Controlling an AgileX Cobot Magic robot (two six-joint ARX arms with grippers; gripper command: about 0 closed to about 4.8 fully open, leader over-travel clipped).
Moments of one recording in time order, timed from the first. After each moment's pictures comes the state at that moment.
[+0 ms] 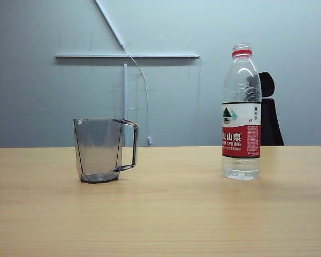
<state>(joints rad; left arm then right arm) 0.03 0.00 0.01 -0.09 0.02 0.03 -0.11 0.00 0.00 0.05 -0.07 0.05</state>
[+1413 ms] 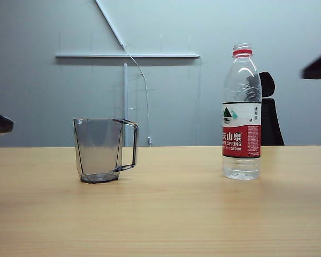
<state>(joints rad) -0.68 0.13 0.01 -0.09 0.00 0.03 0.43 0.20 0.07 0.01 -0.04 0.27</state>
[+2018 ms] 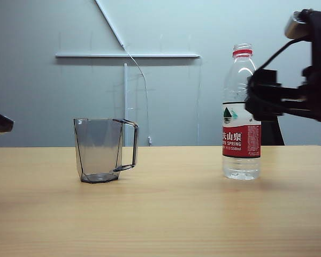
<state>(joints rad) -0.68 0.13 0.01 -0.09 0.00 0.03 0.50 1.45 0.16 1.28 0.31 0.04</state>
